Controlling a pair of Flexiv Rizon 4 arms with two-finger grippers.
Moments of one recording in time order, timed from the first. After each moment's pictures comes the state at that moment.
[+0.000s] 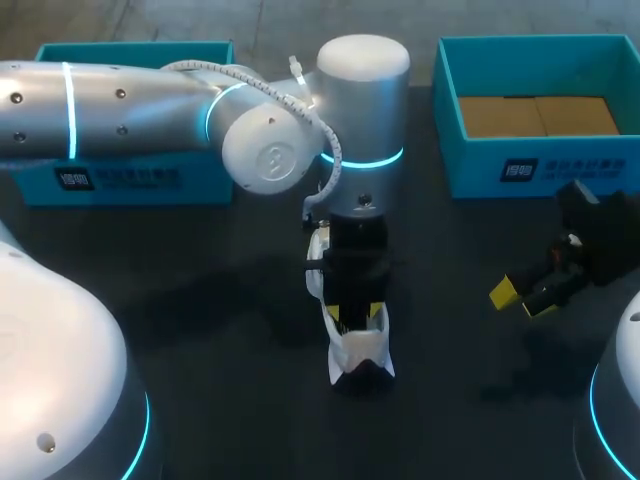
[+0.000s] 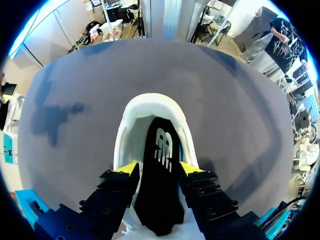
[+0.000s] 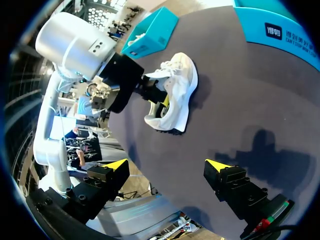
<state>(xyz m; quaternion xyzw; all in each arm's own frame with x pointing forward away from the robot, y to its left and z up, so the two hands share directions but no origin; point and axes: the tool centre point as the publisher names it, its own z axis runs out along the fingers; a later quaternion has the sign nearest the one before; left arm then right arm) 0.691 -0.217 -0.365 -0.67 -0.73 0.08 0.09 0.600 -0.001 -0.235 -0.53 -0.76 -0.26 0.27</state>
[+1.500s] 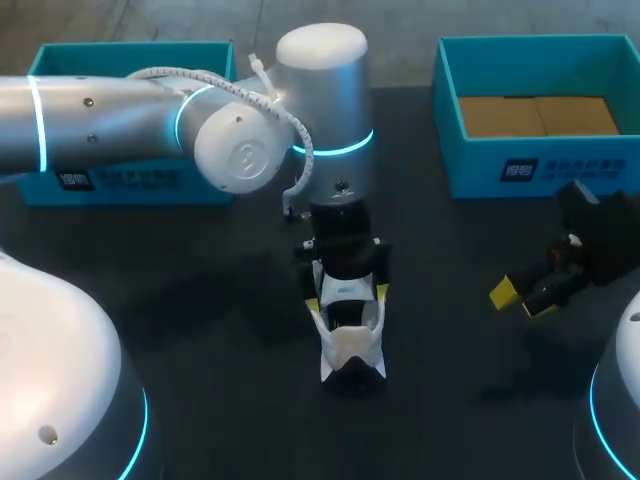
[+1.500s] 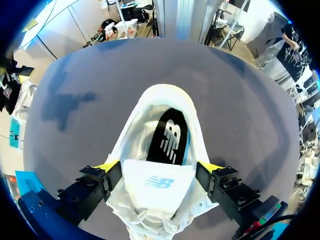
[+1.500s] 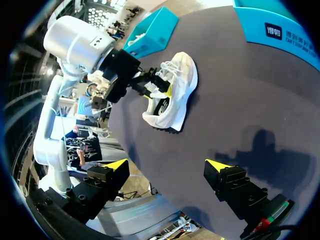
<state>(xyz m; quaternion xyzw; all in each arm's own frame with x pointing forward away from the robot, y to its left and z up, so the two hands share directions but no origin) 0.709 -0.207 -0.361 -0.63 -0.77 0.11 0.07 0.600 -0.001 -0.235 -0.53 -0.76 -0.26 0.27</state>
